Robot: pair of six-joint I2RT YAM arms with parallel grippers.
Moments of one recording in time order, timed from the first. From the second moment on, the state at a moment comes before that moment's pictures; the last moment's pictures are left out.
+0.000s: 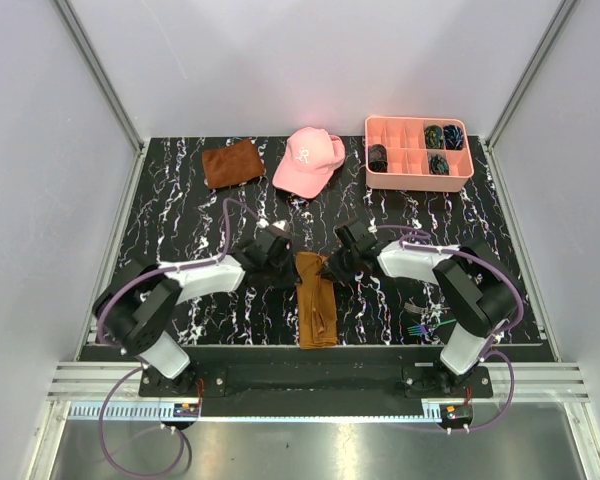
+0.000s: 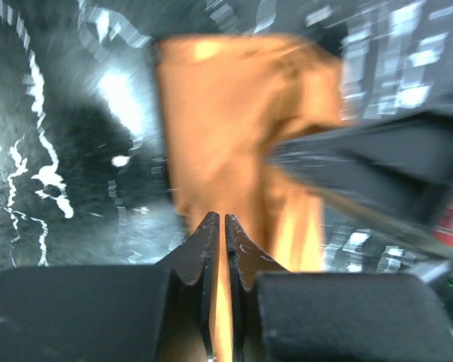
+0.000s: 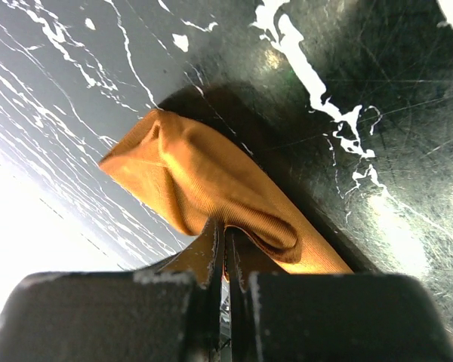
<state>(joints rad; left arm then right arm) -0.72 1.57 0.78 -0.10 0.08 -0.81 0.66 1.73 0.88 -0.14 -0.11 1.50</state>
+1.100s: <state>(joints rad) -0.73 1.58 0.76 -0.10 0.09 -0.78 0.73 1.78 1.05 -0.29 0.02 1.28</state>
